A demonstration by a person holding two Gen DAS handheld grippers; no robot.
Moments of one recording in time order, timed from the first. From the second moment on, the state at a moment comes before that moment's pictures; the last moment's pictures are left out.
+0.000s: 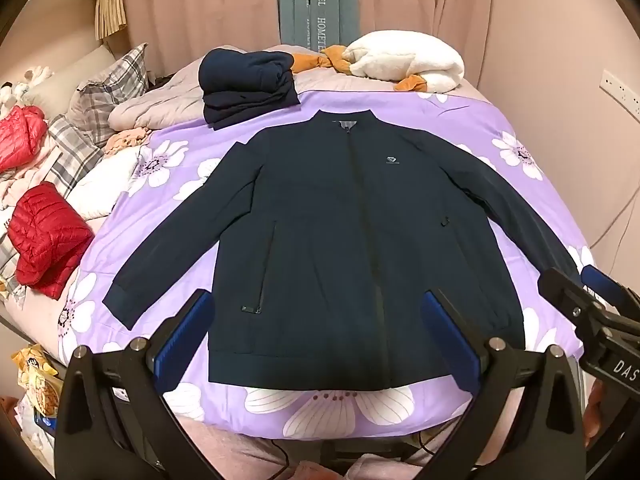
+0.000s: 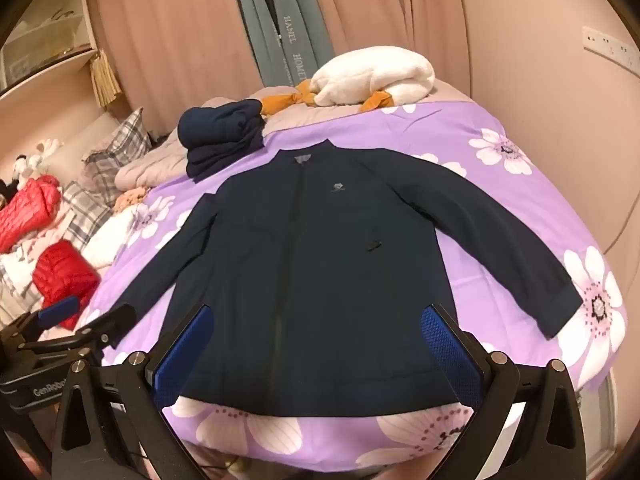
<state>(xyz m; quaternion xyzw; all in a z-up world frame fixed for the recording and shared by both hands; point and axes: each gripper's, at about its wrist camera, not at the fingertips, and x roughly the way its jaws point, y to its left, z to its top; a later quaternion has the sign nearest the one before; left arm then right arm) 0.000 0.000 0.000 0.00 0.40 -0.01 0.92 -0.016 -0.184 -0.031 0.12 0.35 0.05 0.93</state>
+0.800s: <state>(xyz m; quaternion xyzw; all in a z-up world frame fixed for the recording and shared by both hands) -0.001 0.003 -0.002 0.02 0.40 0.00 0.92 -0.012 -0.179 -0.035 0.11 0.35 0.06 0.93</state>
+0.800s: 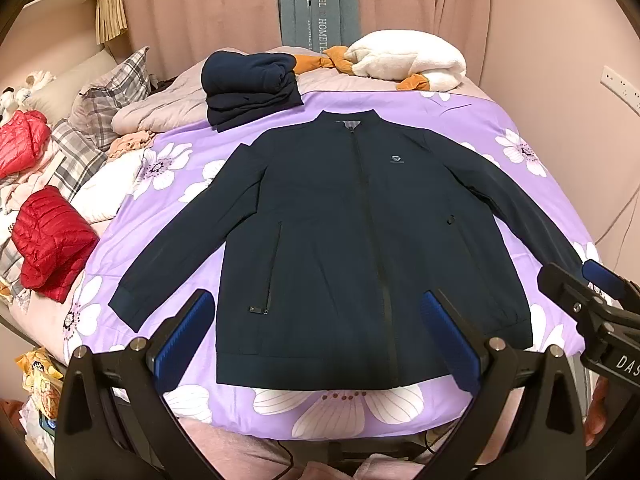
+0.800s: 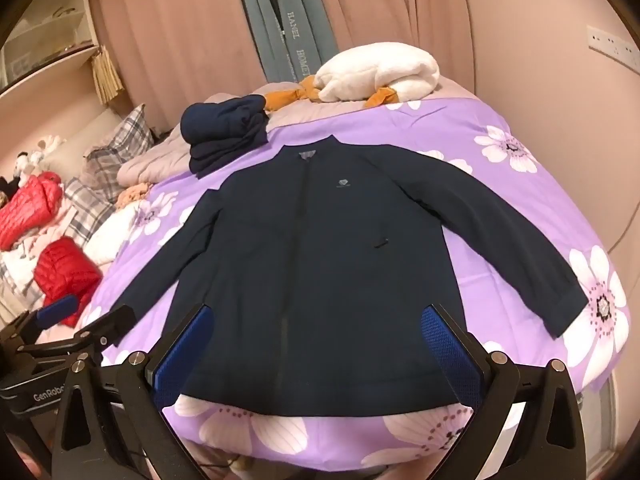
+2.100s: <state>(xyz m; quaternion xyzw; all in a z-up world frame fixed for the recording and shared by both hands) -0.004 0.006 -0.007 0.02 0.40 -0.01 0.91 -0.009 -0.175 -0.036 0.11 0.36 0.06 0.93</state>
